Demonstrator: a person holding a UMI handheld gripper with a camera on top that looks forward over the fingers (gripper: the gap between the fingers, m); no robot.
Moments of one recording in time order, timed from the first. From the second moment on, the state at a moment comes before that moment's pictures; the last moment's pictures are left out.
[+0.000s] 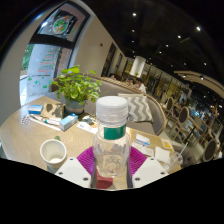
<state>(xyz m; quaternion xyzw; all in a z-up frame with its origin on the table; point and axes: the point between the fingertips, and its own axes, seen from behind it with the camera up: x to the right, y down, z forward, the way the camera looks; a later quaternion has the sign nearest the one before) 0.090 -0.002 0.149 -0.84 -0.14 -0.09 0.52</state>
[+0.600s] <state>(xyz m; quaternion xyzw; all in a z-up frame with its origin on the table) 0.097 -0.006 0.018 -0.86 -0.07 0.04 0.50</state>
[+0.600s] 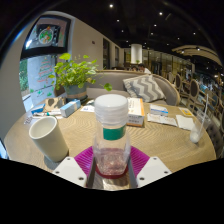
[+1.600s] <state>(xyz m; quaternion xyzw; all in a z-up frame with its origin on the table) 0.065 -0.257 0.207 -0.91 0.00 -0.02 0.42</state>
